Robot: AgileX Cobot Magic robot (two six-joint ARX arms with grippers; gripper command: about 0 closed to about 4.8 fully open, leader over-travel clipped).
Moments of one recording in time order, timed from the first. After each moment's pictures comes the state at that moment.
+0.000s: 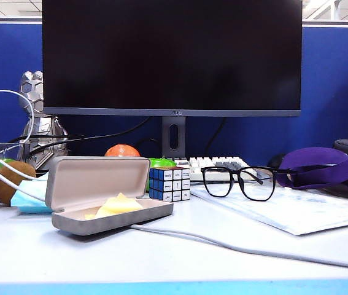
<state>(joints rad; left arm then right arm) 0.04 0.10 0.23 0.03 -0.23 -0.15 0.04 0.42 0.64 -0.22 0.14 0.15</state>
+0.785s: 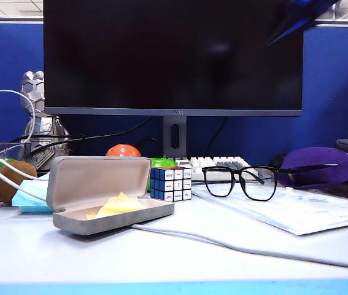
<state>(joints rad) 0.04 0.89 0.98 -0.07 0.14 -0.11 0.21 1.48 1.43 -0.52 -0.33 -0.12</state>
